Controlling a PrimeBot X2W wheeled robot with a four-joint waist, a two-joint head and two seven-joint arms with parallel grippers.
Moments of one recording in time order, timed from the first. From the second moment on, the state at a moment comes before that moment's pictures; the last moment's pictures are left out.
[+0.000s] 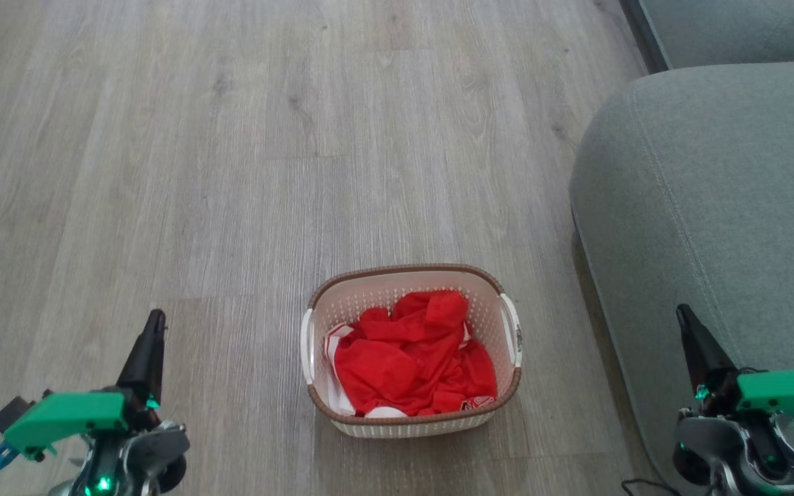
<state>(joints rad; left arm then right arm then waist) -0.05 0.05 0.08 0.27 -1.62 -0.12 0.11 -0.07 -0.04 -0.13 0.28 1.62 0.13 0.10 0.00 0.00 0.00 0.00</state>
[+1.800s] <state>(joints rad) -0.07 0.09 0.00 0.28 -1.31 -0.10 -0.01 -0.11 -0.08 -0.07 0.34 1.28 0.13 -0.01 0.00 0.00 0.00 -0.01</state>
